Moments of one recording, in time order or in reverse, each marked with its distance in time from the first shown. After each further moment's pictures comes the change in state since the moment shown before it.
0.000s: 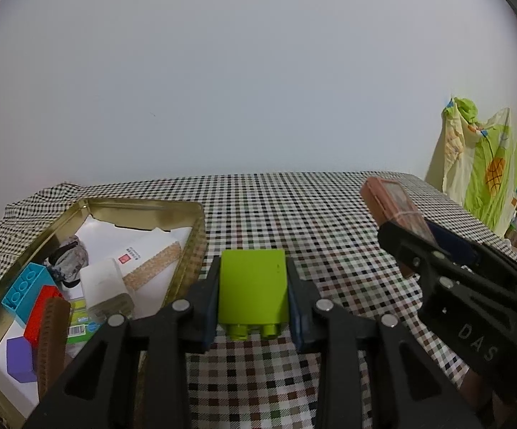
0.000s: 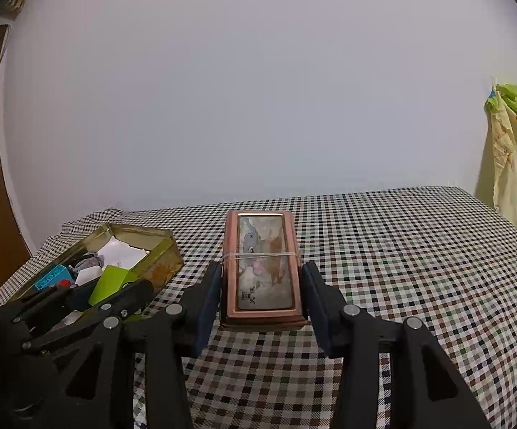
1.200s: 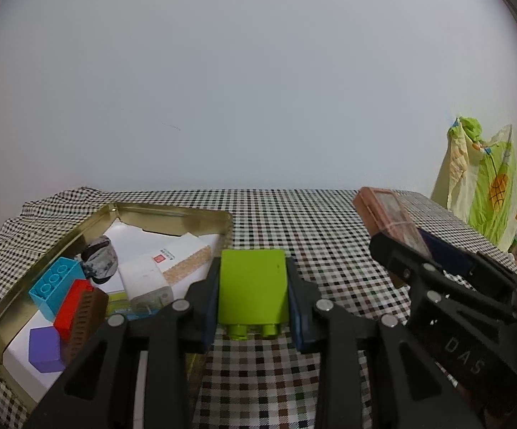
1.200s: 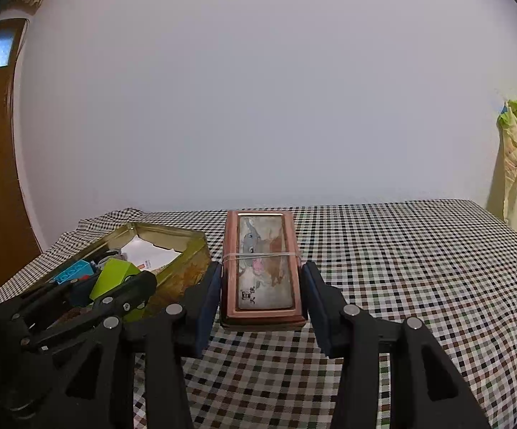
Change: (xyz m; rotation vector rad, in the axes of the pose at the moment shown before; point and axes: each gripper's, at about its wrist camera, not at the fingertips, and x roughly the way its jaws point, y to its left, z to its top) left arm -0.028 0.023 -0.006 -0.035 -0.078 0.027; right arm -0.007 0.034 -0.005 -0.042 -0.040 0.041
